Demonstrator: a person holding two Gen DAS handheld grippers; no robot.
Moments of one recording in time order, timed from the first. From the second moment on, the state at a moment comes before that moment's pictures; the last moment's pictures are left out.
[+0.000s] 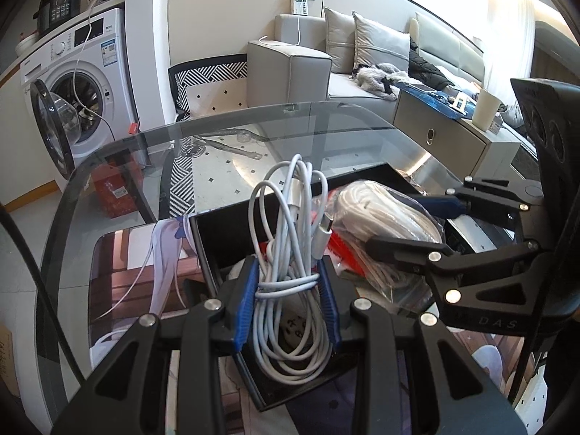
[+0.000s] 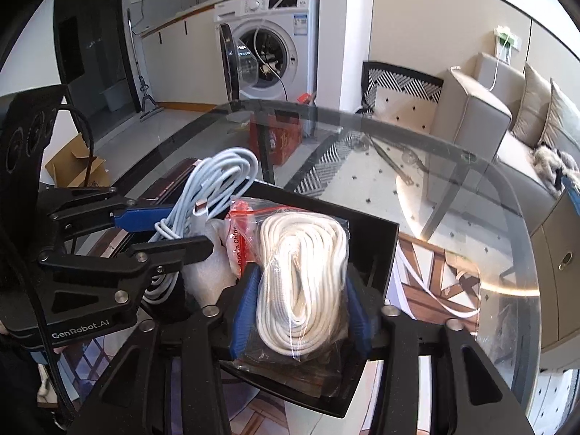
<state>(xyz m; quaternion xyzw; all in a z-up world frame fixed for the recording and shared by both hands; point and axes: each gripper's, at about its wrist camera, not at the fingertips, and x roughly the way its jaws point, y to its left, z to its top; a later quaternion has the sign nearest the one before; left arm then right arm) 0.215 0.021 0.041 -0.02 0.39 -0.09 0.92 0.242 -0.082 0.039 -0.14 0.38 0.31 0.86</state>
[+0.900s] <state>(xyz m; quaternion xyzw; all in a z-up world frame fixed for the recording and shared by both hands) 0.145 0.034 0.061 -0.03 0.31 -0.05 0.95 0.172 -0.137 0.064 -0.10 0.28 0.29 0.91</state>
